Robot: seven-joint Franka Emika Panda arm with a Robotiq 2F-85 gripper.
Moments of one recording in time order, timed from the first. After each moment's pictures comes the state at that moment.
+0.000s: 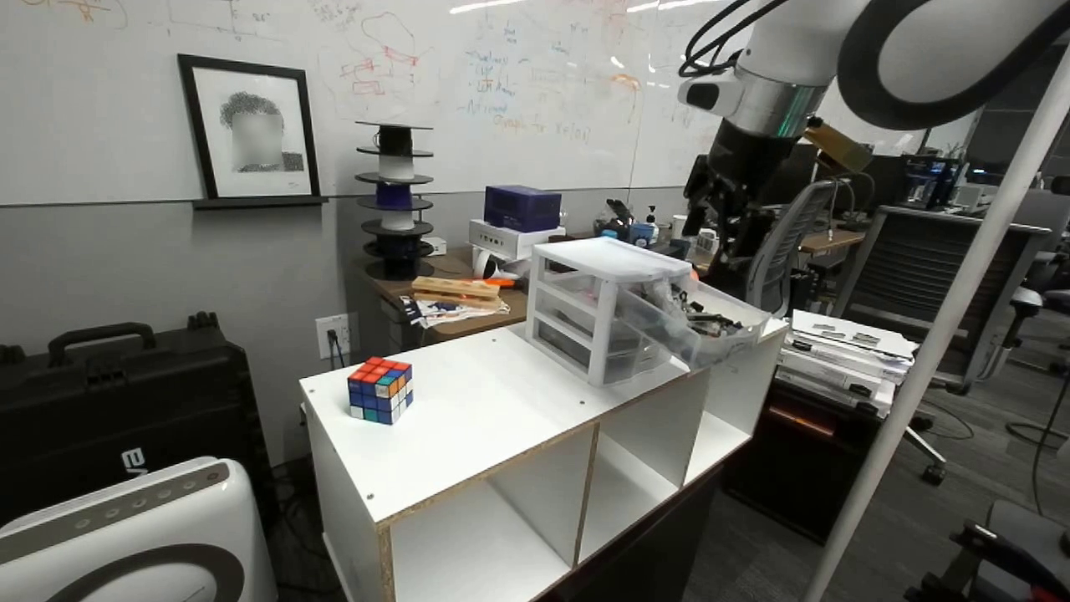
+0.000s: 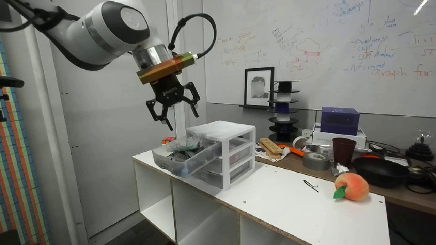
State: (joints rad) arm 0.03 -0.09 0.04 -2.35 -0.45 2.53 -0.70
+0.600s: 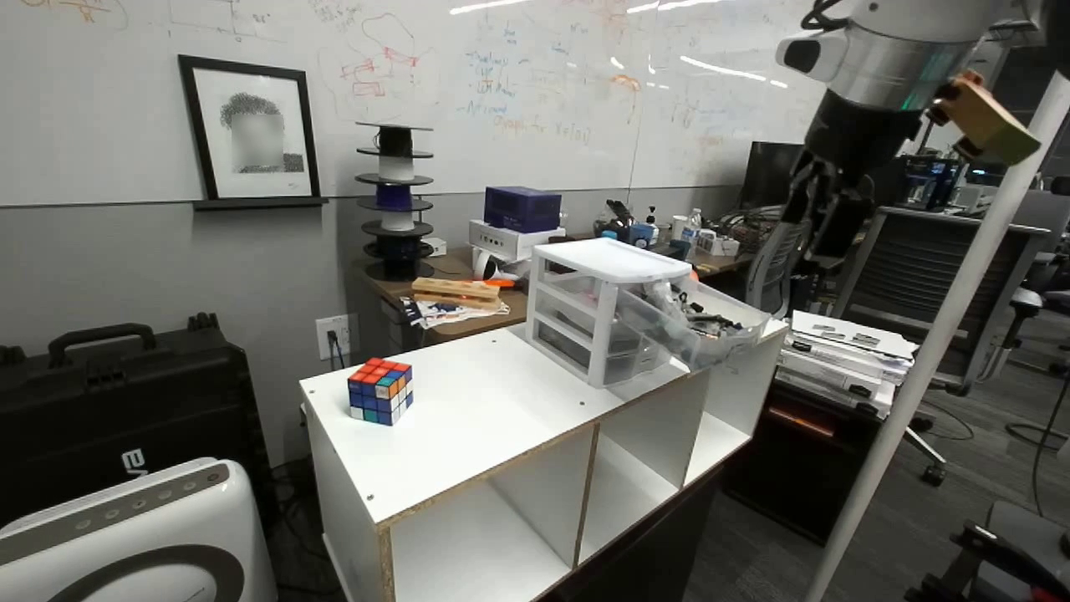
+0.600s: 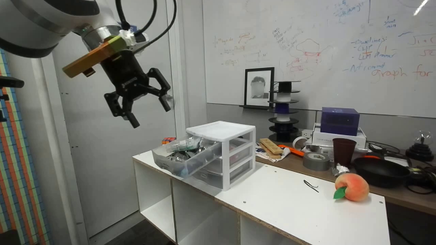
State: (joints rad) arm 0.05 -0.43 0.10 -2.60 -0.52 2.37 -0.20
